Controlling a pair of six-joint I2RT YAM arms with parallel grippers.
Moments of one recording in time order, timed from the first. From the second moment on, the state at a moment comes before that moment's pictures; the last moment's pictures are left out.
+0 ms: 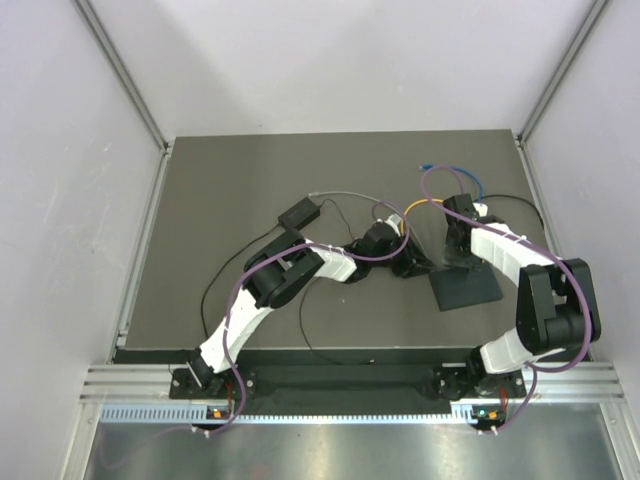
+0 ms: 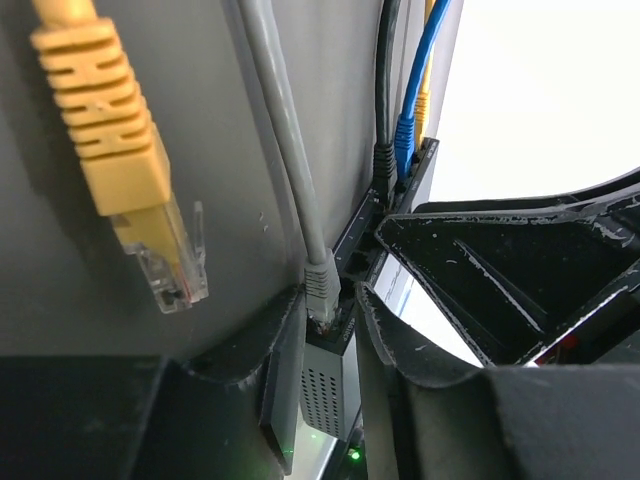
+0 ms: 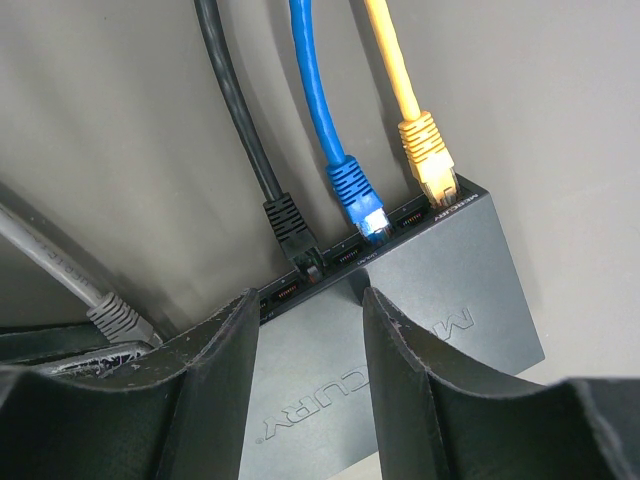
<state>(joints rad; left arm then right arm) -0.92 2.38 1.42 0.57 0.36 -1.36 0.17 1.52 0.87 -0.61 0.35 0.39</state>
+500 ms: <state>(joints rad) -0.92 2.39 1.42 0.57 0.37 -1.32 0.17 1.52 0.87 -0.61 0.35 0.39</state>
